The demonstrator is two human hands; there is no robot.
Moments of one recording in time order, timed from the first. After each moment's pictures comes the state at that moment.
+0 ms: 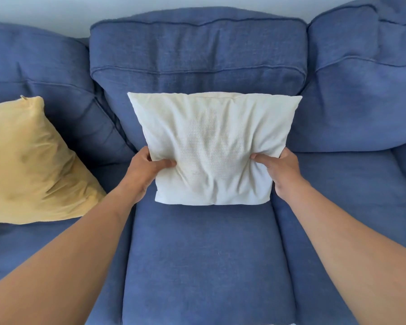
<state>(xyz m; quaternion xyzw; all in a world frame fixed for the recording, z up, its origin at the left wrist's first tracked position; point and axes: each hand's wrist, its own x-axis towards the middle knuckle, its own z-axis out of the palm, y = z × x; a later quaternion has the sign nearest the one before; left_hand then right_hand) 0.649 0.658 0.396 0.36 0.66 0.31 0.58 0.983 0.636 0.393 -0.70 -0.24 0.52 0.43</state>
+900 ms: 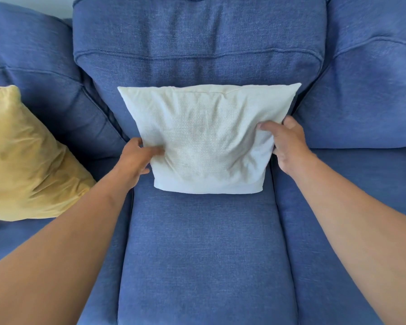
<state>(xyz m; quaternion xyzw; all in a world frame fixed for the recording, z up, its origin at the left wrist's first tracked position) 0.646 0.697 0.373 0.32 0.75 0.26 0.52 0.989 0.701 0.391 -0.67 -0.23 0.54 0.46</state>
